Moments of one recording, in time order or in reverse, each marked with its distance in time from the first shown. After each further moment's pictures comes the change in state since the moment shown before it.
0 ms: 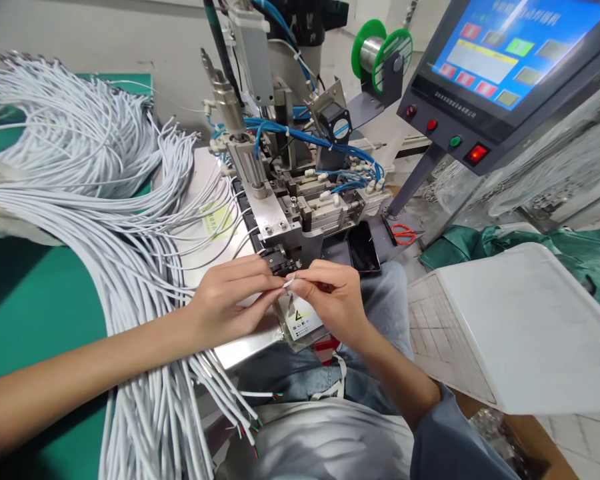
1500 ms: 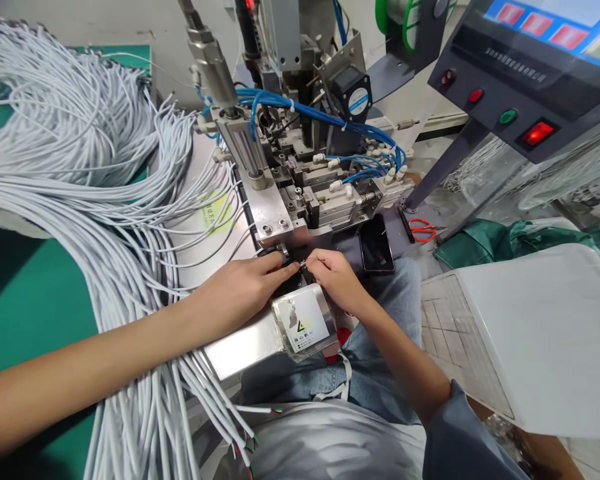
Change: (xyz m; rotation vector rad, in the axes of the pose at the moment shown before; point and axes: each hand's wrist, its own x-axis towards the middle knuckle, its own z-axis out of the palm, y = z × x) left_hand 0.001 -0.014 0.006 0.305 -0.631 -0.180; right_hand 0.029 0.064 0.006 0.254 -0.284 0.495
